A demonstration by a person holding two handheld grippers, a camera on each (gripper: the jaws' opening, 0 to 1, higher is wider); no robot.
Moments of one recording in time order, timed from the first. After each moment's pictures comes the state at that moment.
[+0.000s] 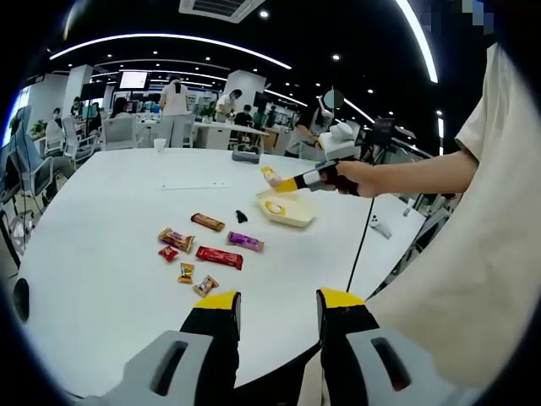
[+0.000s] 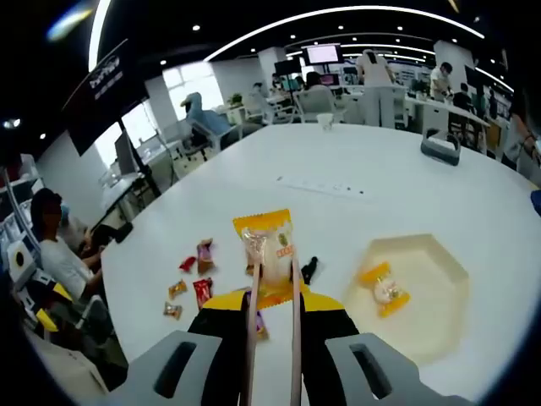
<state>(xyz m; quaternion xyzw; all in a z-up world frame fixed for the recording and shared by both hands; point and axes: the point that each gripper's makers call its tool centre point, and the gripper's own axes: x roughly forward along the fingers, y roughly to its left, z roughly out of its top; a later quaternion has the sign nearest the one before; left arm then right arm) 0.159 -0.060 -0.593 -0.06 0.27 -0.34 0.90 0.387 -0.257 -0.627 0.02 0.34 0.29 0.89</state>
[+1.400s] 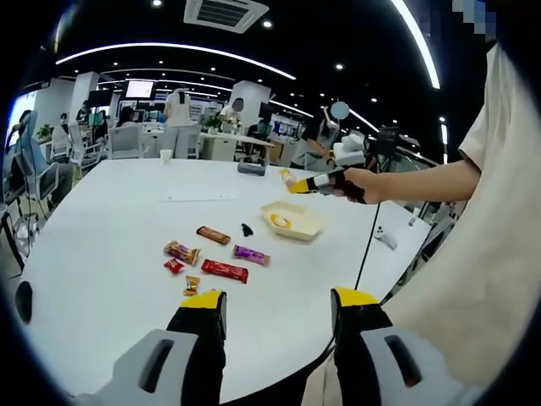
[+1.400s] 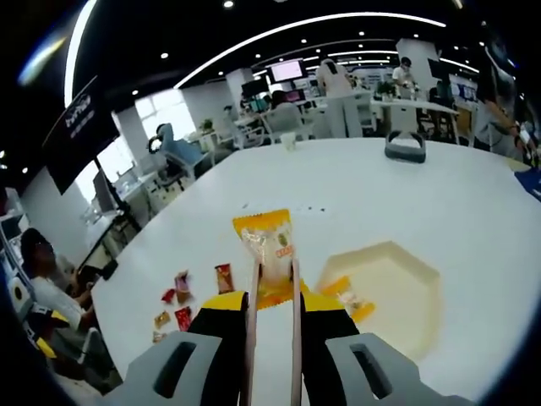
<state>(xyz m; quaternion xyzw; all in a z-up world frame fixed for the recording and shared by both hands) 0.169 -0.059 -0.582 -0.06 0.24 -0.32 0.91 0.415 -0.304 -0.607 0.07 0.31 0.22 0.92</state>
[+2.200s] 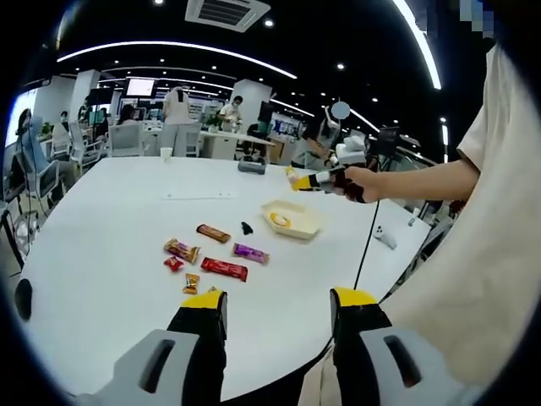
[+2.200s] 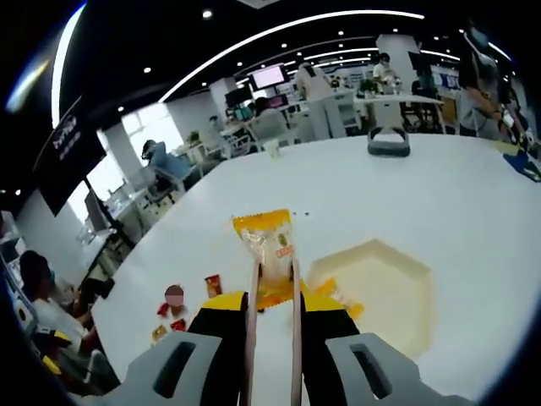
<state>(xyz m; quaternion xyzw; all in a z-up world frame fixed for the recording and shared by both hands) 0.168 -0.058 -0.582 -0.07 0.25 -0.32 0.91 0.425 -0.325 -0.605 0.12 0.30 0.19 0.93</state>
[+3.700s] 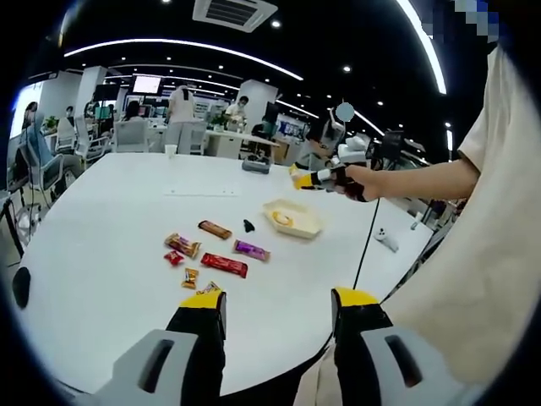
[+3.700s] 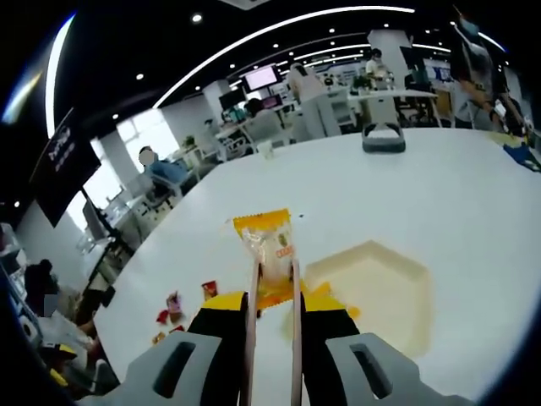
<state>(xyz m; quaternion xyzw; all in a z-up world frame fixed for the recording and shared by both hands) 0.163 -0.060 -0.590 -0.08 0.25 -0.31 0.91 0.432 -0.330 -0.609 0.13 0.31 0.18 0.92</state>
